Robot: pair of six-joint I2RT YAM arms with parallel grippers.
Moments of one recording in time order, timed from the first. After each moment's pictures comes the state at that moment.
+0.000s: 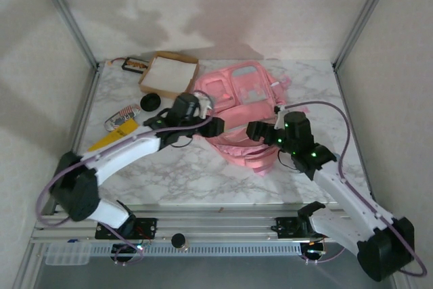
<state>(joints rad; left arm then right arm) -0.63 1.42 1.05 -0.25 0.25 -0.51 0.50 0.98 0.72 -0.28 -0.18 0.55</state>
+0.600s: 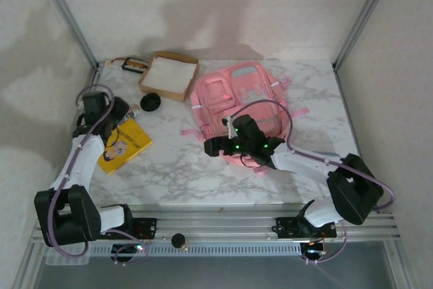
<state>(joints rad) 0.22 1.24 0.86 -0.32 -0.02 -0.77 0.81 1.46 0.81 -0.03 -0.24 0.55</state>
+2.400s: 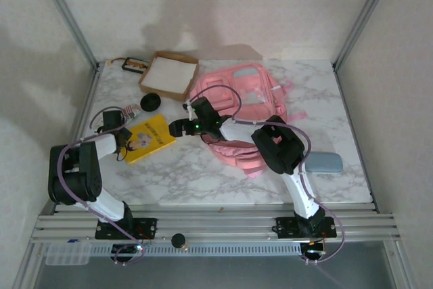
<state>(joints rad) 0.15 1.59 0.68 -0.08 -0.21 -0.79 0.83 2.22 1.49 0.07 -0.35 0.53</state>
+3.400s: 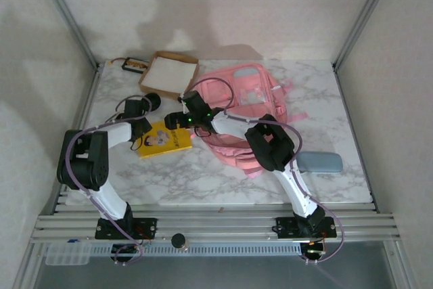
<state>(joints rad) -0.02 1.72 0.86 -0.16 -0.19 -0.65 0.84 2.31 1.69 -0.08 -0.20 0.51</state>
